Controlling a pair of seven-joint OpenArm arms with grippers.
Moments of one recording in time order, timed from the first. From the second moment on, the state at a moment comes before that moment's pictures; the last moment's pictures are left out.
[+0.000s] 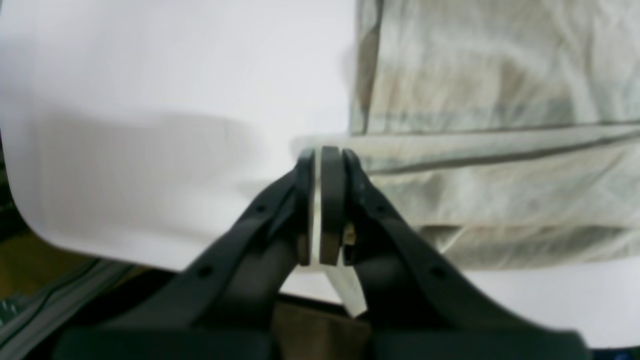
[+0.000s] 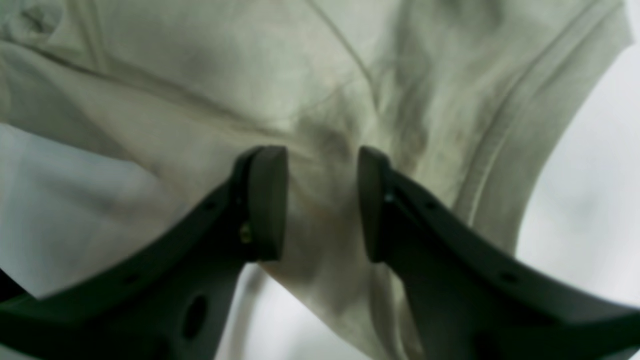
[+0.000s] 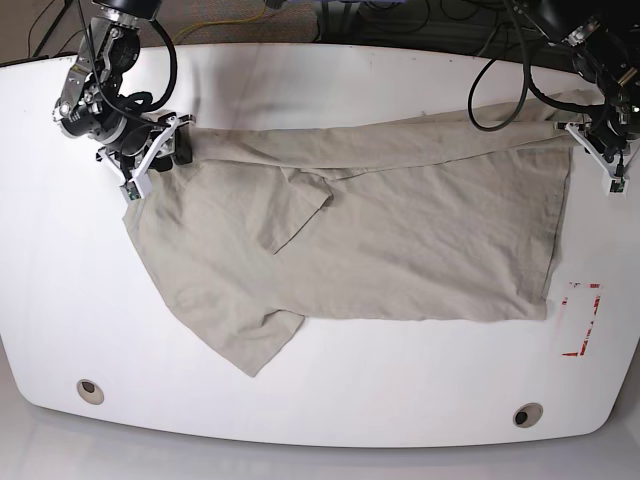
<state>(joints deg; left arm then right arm) 4.6 -10.8 -46.1 99.2 -6.7 -41.9 73.9 -12.1 10.9 28.0 97.9 30.9 40.5 -66.8</state>
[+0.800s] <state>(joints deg) 4.4 -10.8 -46.2 102.3 -6.6 -41.8 75.3 -9.4 10.4 27.3 86.1 32.8 40.8 -59.8</state>
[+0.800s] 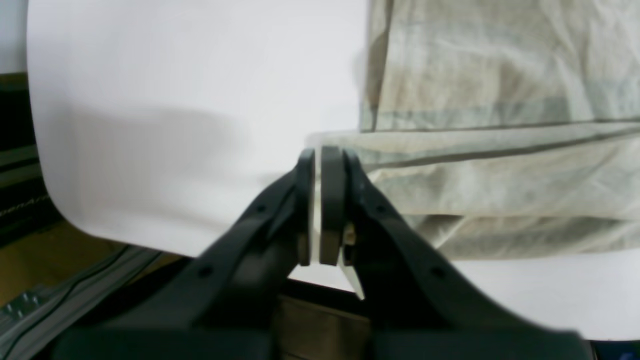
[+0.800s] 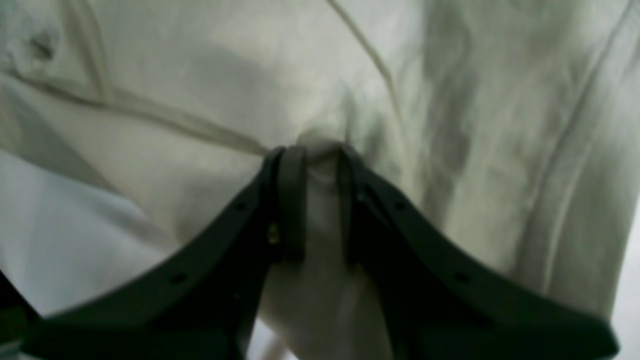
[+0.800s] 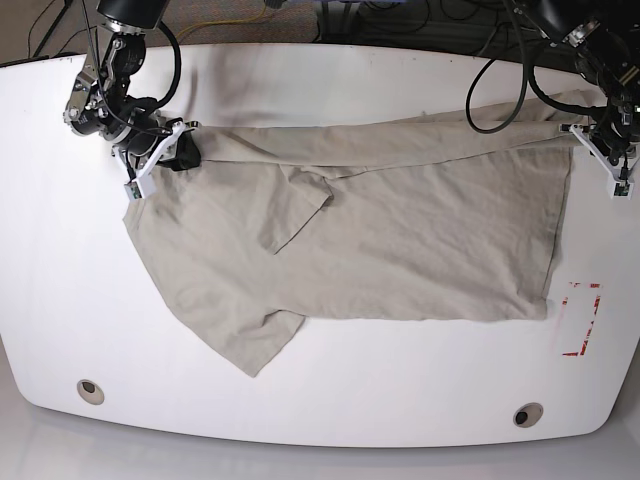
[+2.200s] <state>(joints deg) 4.3 -12.7 -49.3 89.1 -11.9 -41.8 75.1 -9.4 10.9 24.5 85.7 32.9 40.7 -57.7</state>
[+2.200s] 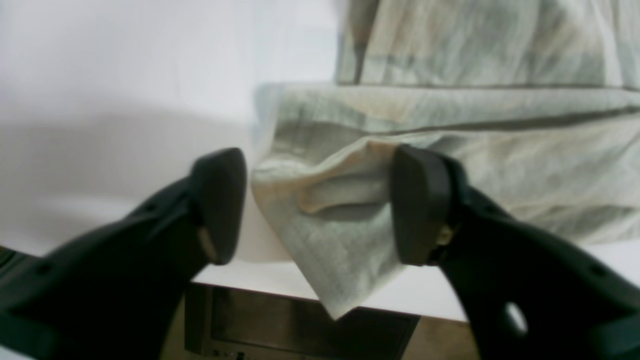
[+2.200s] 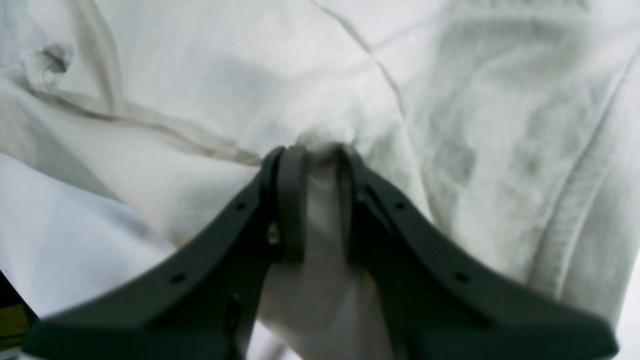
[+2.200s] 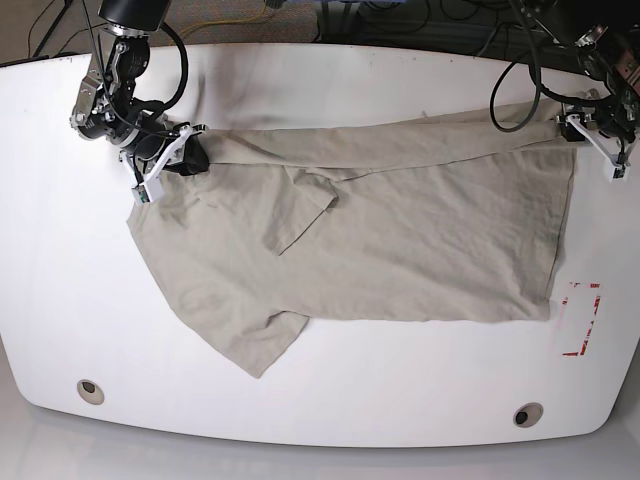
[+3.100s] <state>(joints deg) 4.6 -12.8 -46.9 91.2 -12.3 -41.9 75.3 -9.4 10.8 24.5 85.7 32.9 40.8 -57.9</state>
